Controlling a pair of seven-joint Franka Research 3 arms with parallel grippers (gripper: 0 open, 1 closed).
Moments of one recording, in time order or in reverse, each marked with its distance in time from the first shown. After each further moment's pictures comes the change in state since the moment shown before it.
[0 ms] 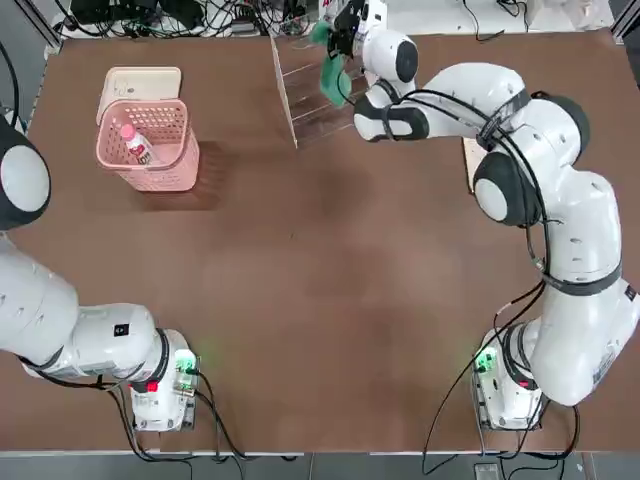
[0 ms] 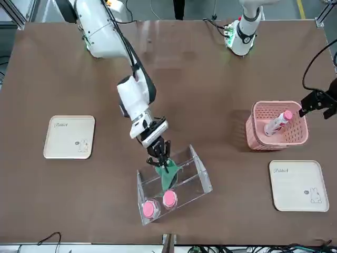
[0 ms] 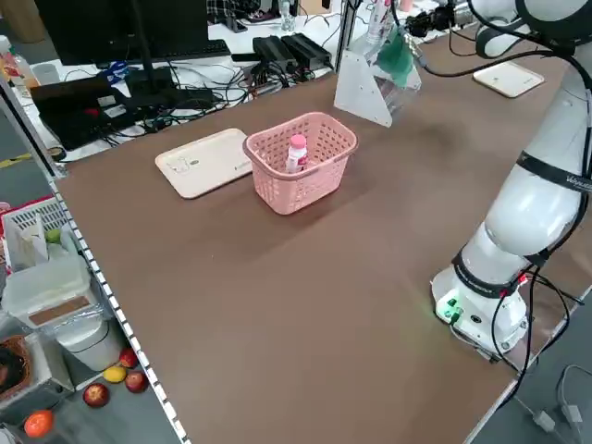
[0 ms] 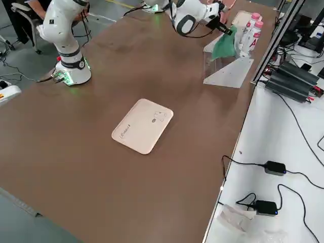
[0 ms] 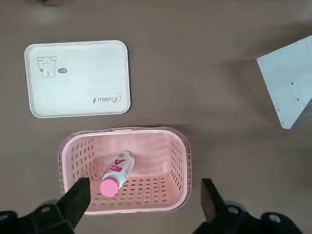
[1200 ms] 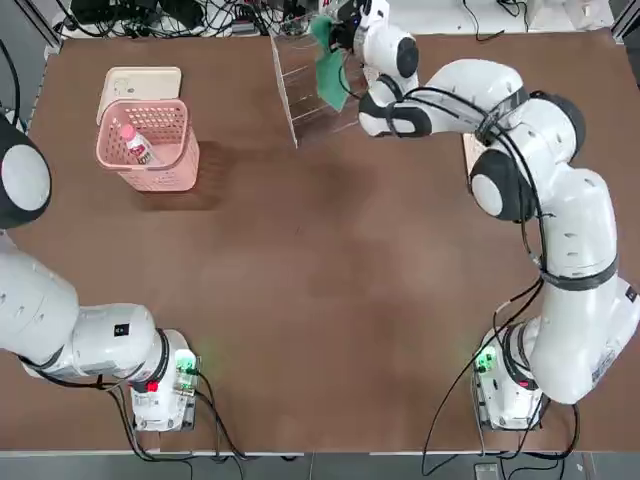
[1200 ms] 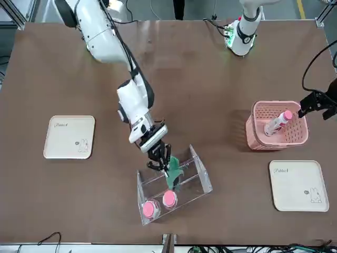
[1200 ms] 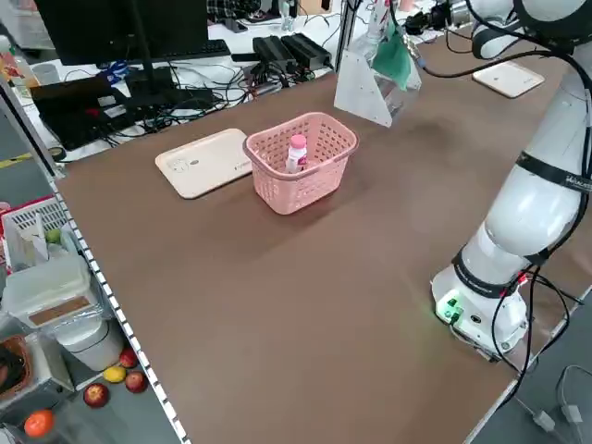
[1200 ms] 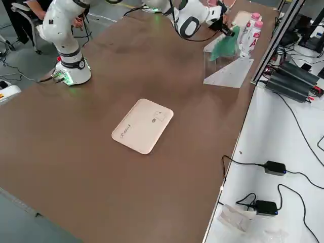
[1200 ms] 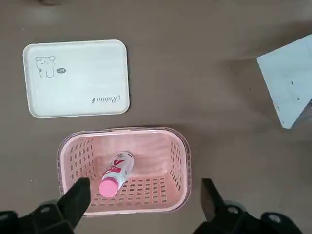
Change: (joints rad) left arm -0.002 0.005 -0.003 0.000 0.001 0.001 0.000; right arm -0.070 0.043 -0.011 0.058 -0.169 -0.003 0.169
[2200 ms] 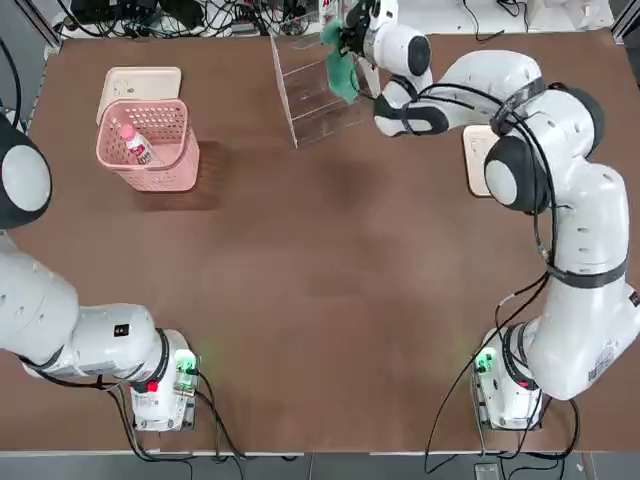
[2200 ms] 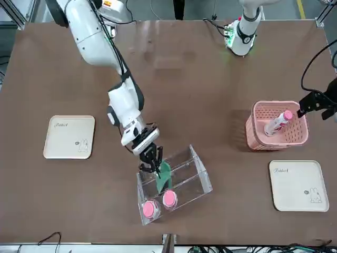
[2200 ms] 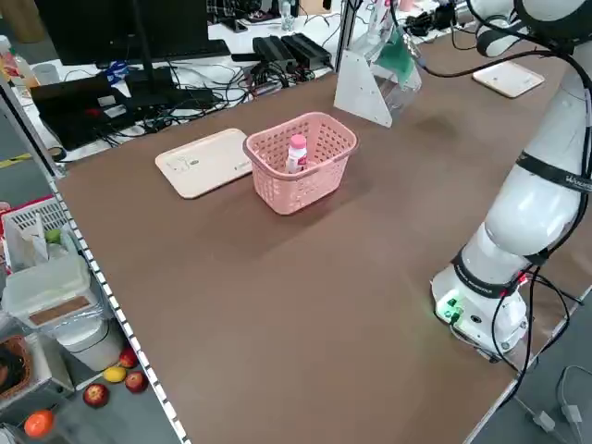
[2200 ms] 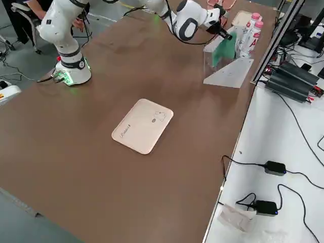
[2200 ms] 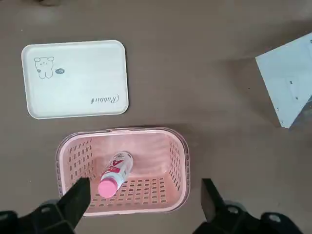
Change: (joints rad) left arm -0.002 0.000 -0.001 0.000 0.000 0.000 0.000; right arm -0.056 -0.064 0.062 -0.086 -0.153 0.005 0.100
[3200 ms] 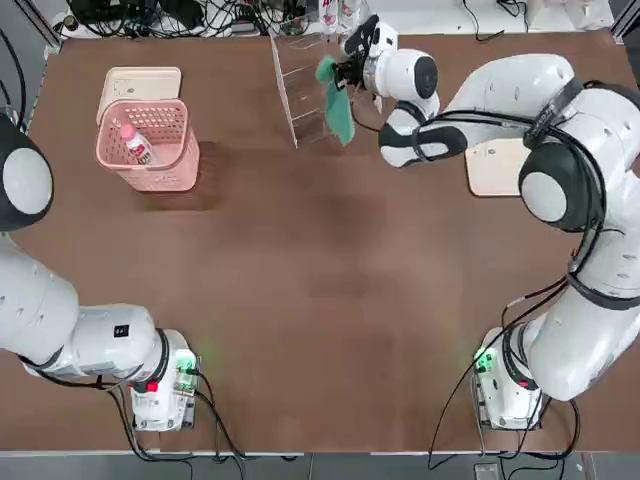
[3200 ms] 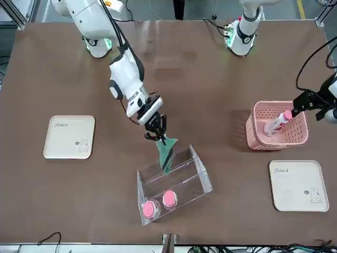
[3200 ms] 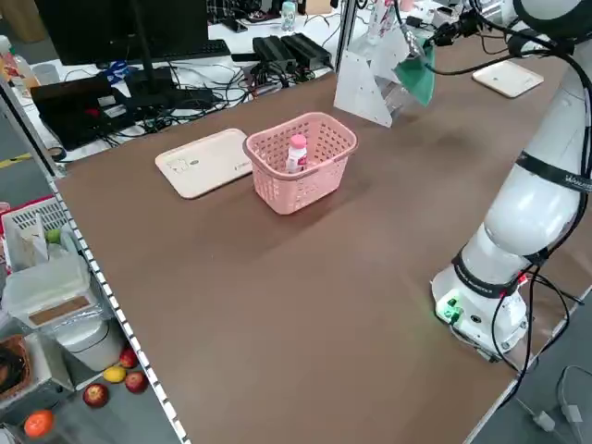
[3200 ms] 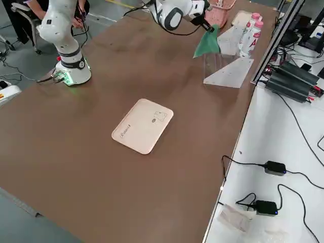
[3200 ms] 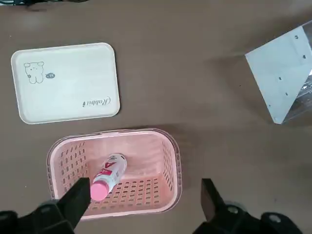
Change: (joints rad) left arm -0.012 0.000 -0.026 0.001 0.000 0.000 0.000; right arm 0.002 -0.243 0.081 -0.355 -0.011 0.000 0.035
